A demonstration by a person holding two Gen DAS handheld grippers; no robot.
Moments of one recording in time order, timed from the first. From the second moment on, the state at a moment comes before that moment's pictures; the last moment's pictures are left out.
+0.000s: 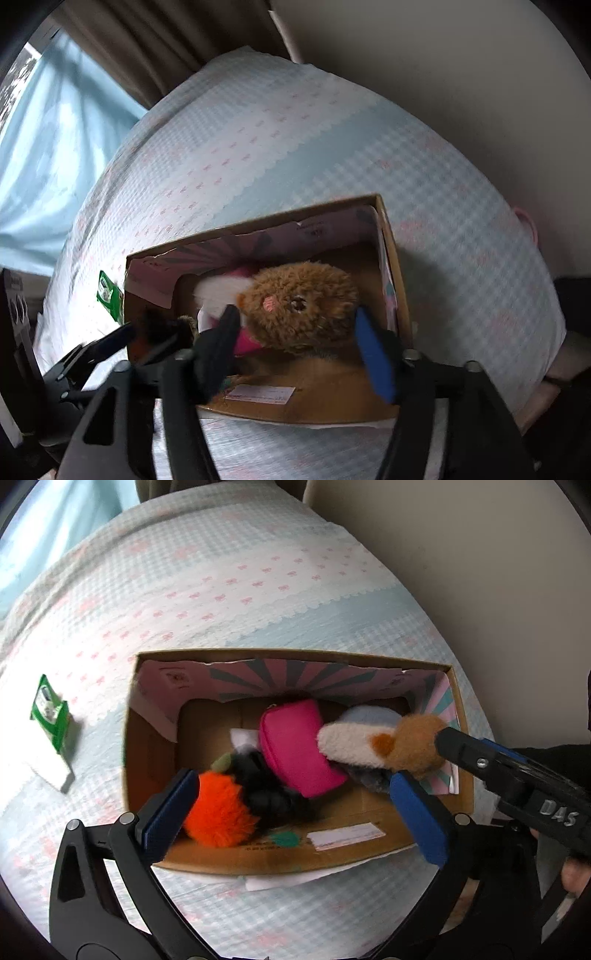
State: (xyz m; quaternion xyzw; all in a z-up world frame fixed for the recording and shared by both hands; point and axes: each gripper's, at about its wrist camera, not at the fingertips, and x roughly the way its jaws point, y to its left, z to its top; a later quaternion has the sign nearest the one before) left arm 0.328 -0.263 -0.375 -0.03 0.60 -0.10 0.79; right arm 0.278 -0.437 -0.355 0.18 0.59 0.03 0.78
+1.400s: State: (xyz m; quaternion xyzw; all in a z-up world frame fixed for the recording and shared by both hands) left arm 0.164 -0.057 -0.140 -0.02 0.41 -0.09 0.91; right arm 0.119 -0.295 -0.136 0.06 0.41 -0.03 0.91
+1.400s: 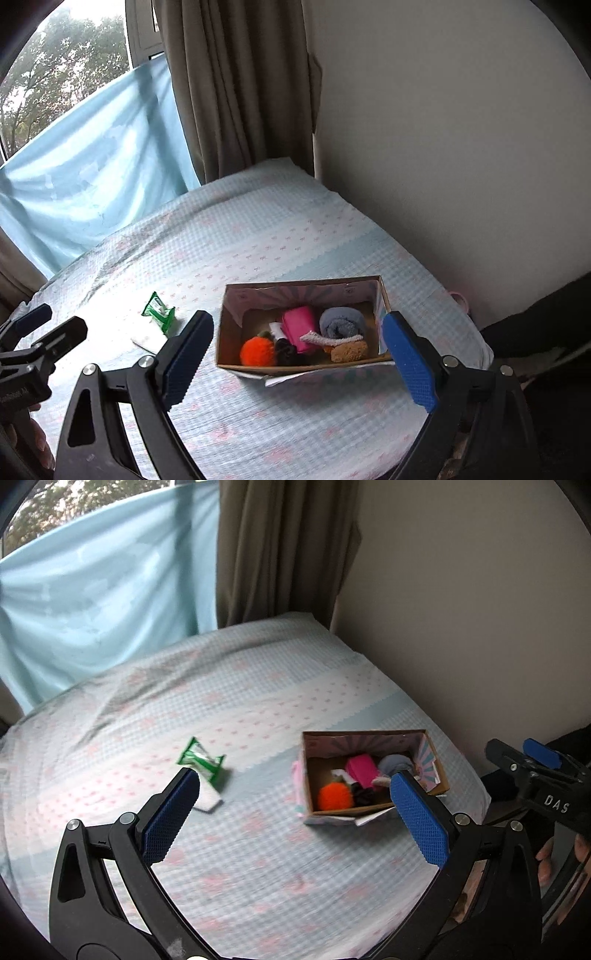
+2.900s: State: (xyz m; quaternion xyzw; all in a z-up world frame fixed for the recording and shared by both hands) left arm 0.278 0.125 -0.413 -0.01 0.52 -0.07 0.85; right arm 0.329 -0.022 -0.350 -0.07 0.49 0.23 0.84
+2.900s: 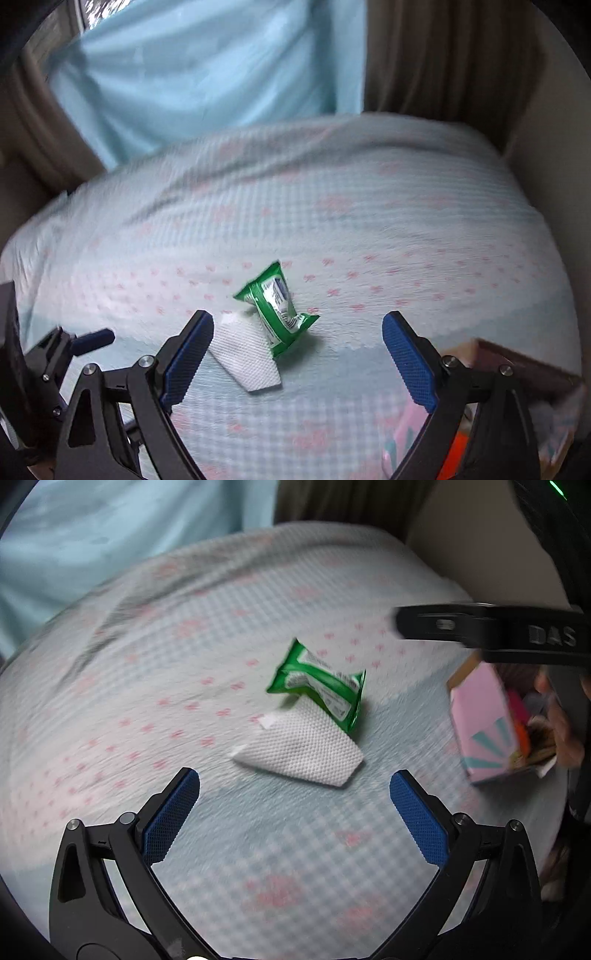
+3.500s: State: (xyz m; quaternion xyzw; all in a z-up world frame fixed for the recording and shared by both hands) left arm 0.337 0.083 -0.518 0.07 0.54 -0.15 0.83; right arm 0.386 0.032 -0.473 -0.13 0.57 0.35 0.73
